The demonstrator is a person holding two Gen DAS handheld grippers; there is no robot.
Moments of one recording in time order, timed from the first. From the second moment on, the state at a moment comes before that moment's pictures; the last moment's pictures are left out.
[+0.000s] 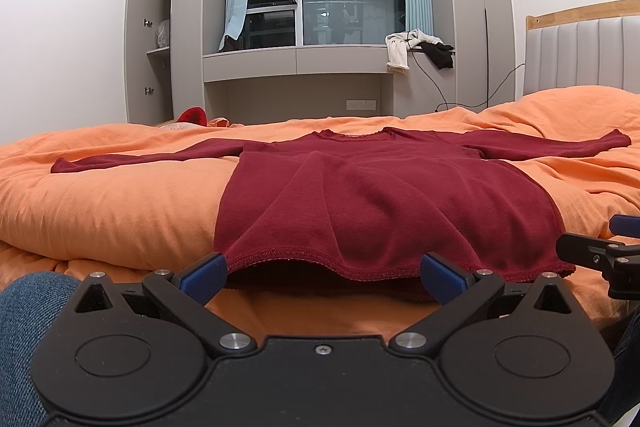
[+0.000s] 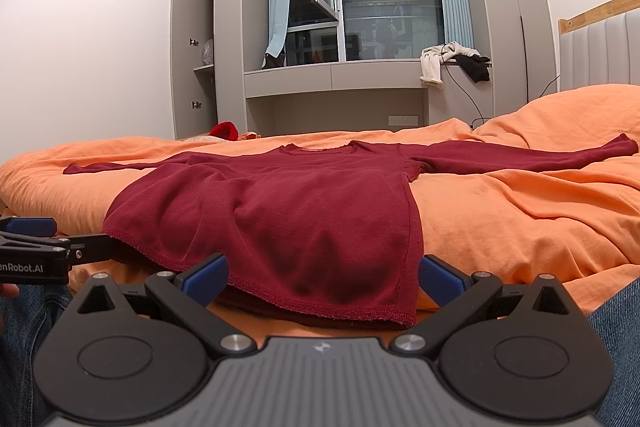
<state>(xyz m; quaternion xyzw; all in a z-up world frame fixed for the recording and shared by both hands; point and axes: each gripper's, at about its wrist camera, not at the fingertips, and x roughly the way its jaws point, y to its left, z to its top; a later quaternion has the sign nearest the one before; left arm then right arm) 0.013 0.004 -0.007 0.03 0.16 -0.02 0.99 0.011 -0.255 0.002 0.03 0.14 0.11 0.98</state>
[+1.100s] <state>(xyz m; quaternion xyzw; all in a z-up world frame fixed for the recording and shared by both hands) 0.132 -0.016 0.053 0.01 0.24 0.00 0.97 0.111 -0.307 0.049 0.04 0.22 0.05 0.97</state>
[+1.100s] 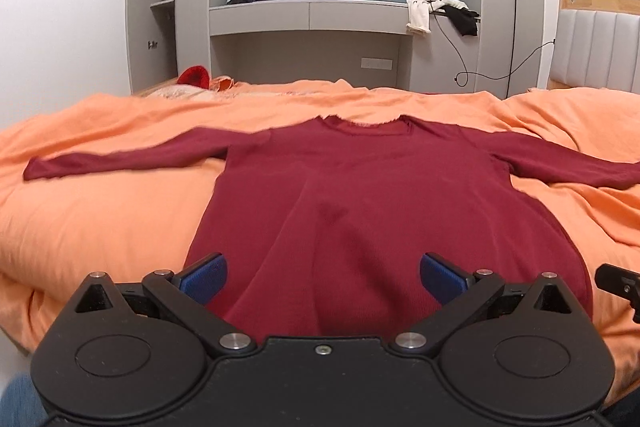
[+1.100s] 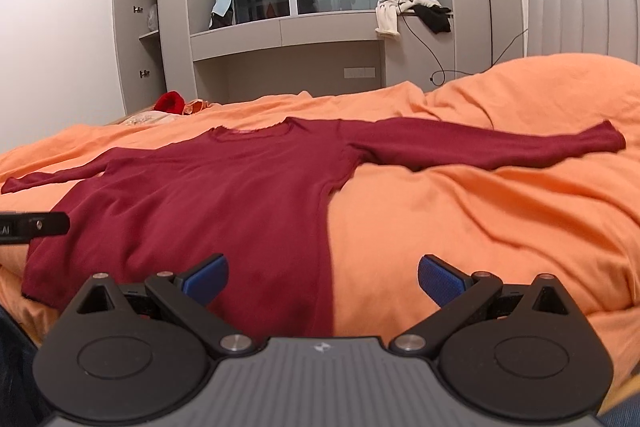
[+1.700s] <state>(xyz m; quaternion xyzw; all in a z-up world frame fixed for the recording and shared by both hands) 0.275 -0.066 0.065 0.07 0.25 -0.04 0.97 0.232 -0.447 0.076 0.10 0.20 -0.10 0.97</state>
